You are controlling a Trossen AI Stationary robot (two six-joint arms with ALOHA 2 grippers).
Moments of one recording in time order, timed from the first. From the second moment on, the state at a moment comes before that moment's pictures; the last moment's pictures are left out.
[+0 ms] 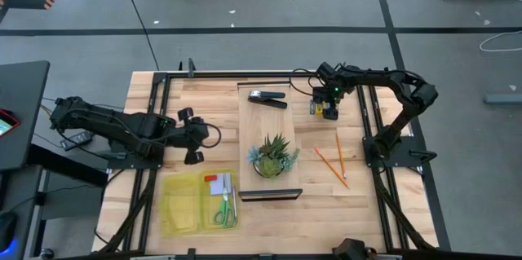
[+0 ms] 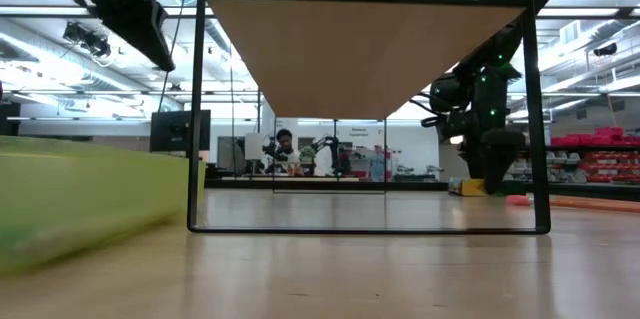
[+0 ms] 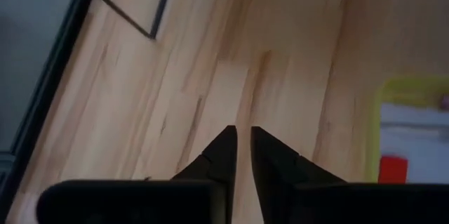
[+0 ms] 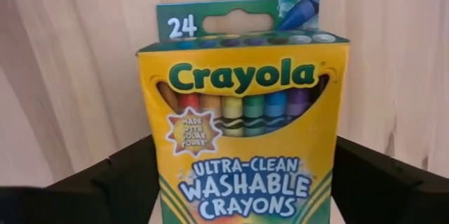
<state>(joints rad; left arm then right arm) -0.20 1.05 0.88 -0.88 -0.47 -0.29 -0.85 1.62 0.87 -0.68 -0.08 -0.67</state>
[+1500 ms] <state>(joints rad) -0.06 1.06 0.92 -0.39 -0.48 -0.37 -0.81 1.37 1.21 -0.77 -0.08 -0.32</state>
